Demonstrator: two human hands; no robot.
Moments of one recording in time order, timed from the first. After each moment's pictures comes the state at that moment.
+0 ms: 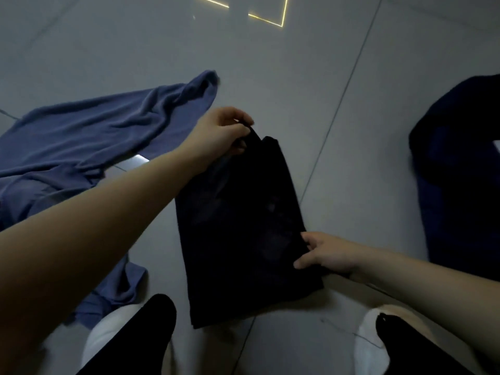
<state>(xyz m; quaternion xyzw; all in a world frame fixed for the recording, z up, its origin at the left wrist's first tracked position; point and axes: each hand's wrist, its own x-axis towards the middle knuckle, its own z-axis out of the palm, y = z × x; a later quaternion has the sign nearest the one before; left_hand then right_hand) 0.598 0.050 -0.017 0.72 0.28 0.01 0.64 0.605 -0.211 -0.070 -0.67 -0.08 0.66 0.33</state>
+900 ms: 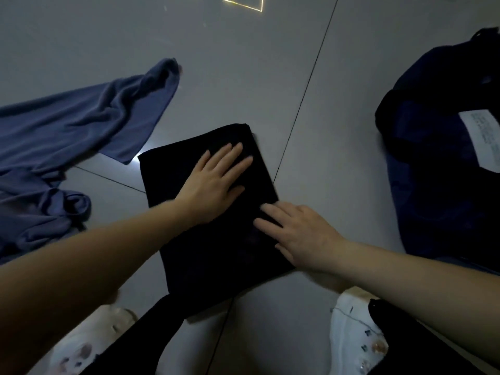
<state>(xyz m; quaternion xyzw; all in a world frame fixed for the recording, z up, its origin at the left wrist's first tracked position) 0.557 -0.007 -0.104 0.99 -0.03 -0.05 0.11 0.610 -0.240 -0.082 -0.78 -0.61 0.12 0.02</state>
